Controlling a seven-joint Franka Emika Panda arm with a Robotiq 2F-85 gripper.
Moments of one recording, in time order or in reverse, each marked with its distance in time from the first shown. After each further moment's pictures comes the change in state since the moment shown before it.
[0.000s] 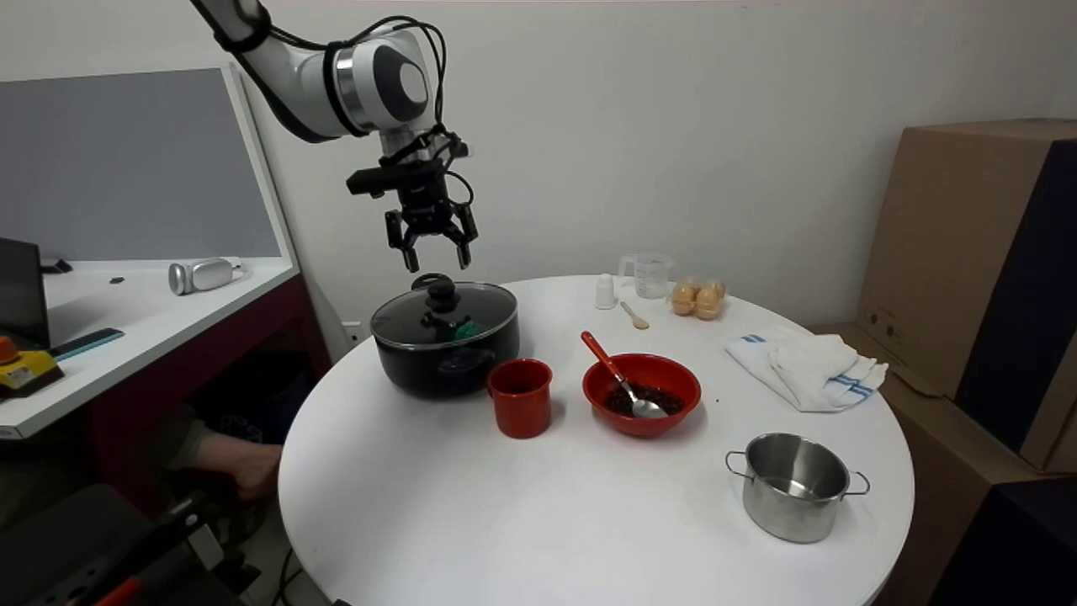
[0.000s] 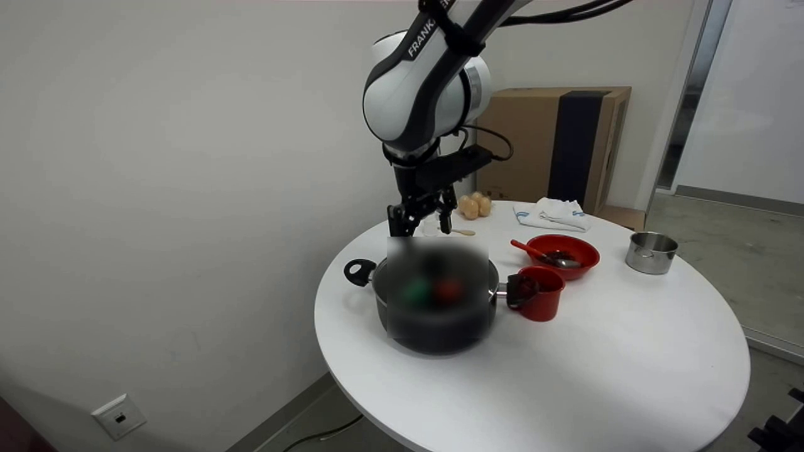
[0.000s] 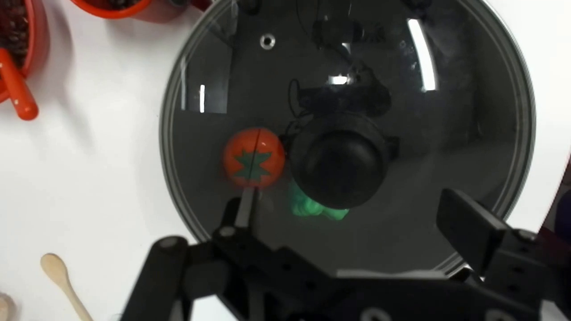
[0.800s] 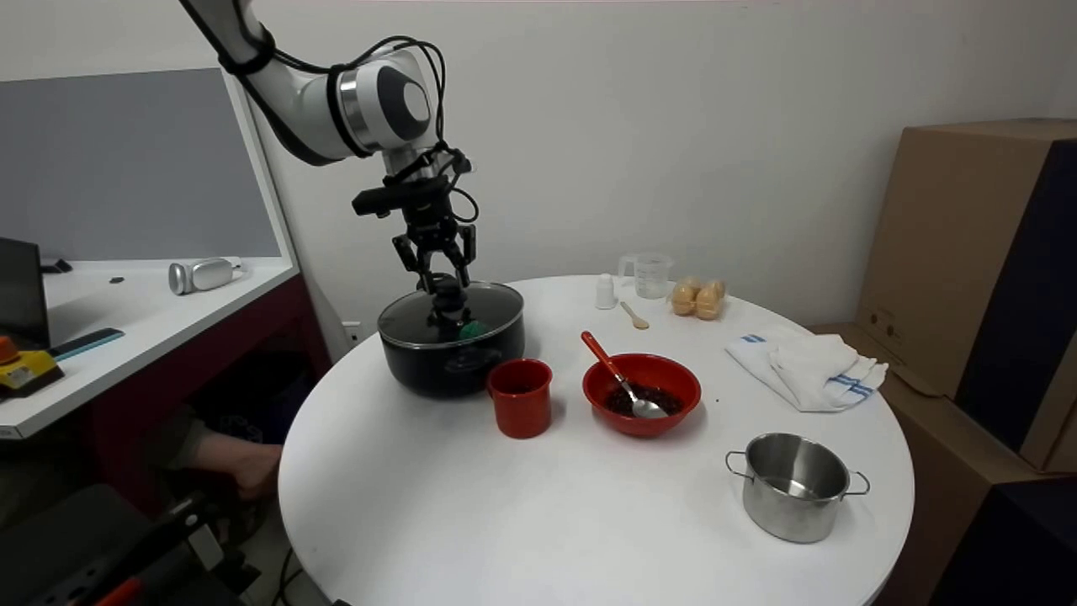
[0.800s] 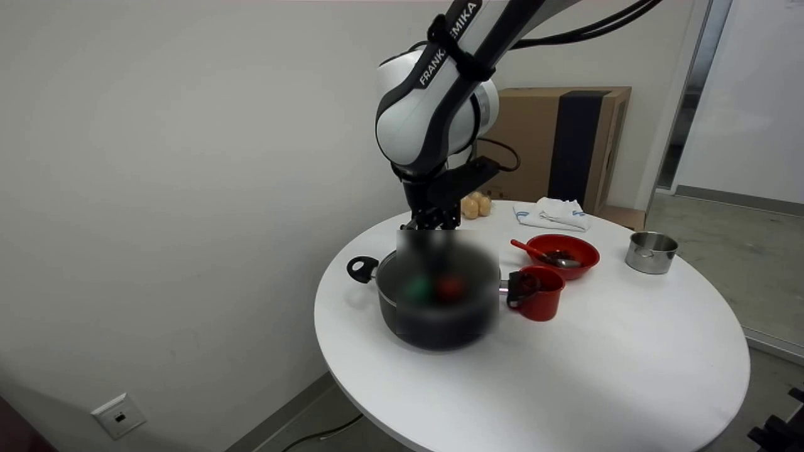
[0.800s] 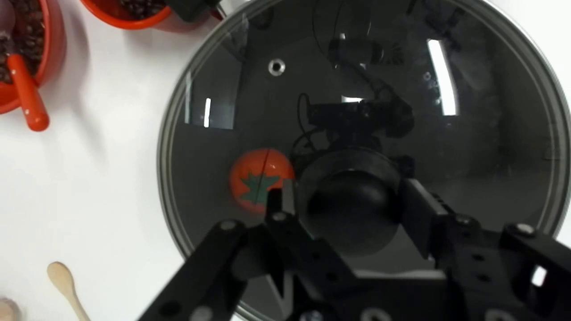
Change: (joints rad) arm 0.015 0.016 -0.030 -0.041 -0.053 0.048 0.003
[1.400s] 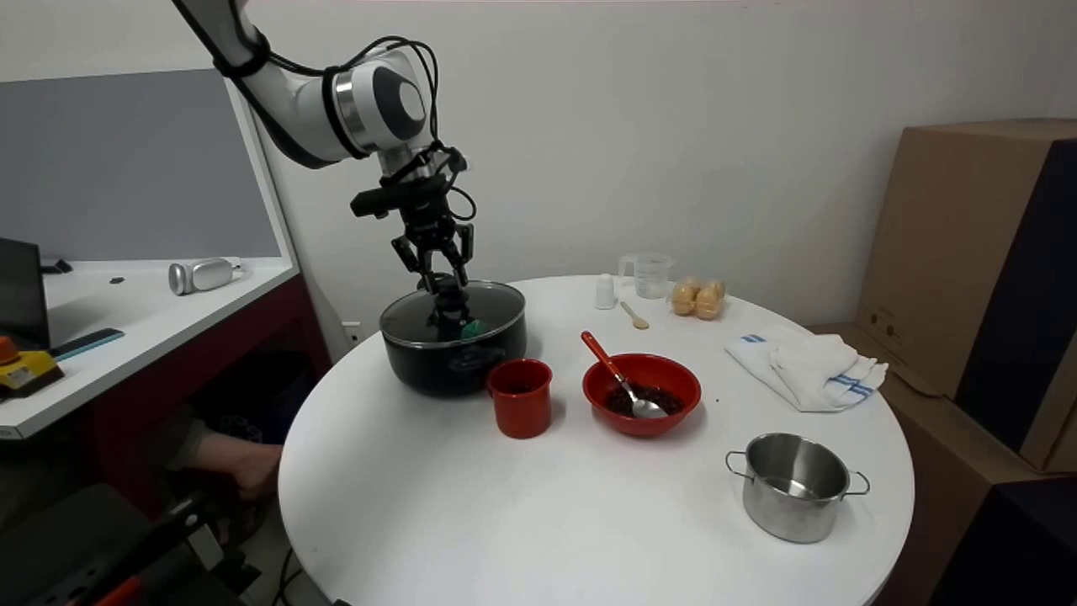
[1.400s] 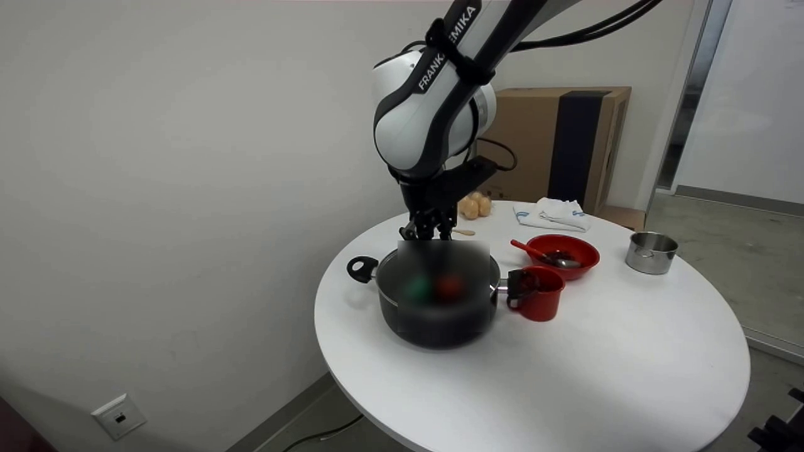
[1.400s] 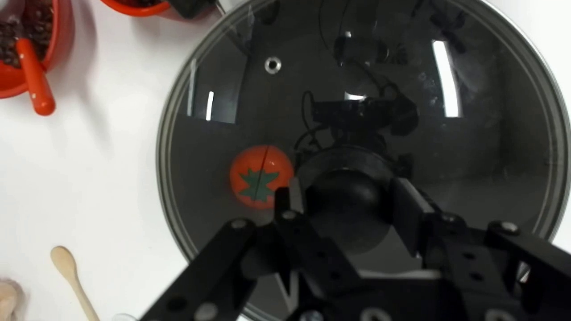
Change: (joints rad) arm 0.016 -0.003 -0.008 -0.005 -0.030 0.012 0.003
